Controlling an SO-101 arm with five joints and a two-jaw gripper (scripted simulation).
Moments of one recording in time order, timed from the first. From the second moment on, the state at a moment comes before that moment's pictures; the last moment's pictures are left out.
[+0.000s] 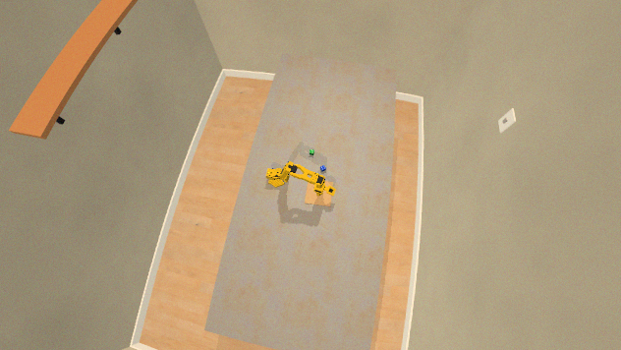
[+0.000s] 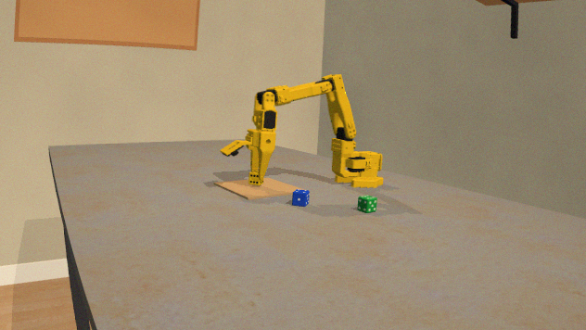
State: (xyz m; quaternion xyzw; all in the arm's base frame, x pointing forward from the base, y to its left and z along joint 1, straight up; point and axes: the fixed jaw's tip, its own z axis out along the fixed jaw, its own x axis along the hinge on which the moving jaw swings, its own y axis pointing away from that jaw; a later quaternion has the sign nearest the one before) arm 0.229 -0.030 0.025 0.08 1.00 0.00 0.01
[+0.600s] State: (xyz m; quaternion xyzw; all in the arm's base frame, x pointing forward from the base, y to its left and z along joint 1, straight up) arm 0.230 -0.030 0.023 0.08 1.00 0.00 0.01
